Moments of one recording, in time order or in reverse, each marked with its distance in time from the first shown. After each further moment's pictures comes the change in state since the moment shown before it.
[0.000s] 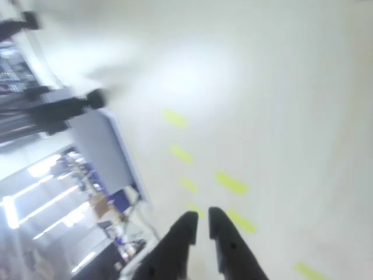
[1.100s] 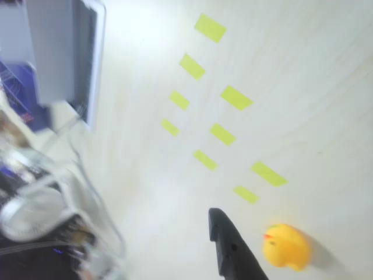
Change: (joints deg) arm -17.7 -33.8 -55.2 32.1 -18.1
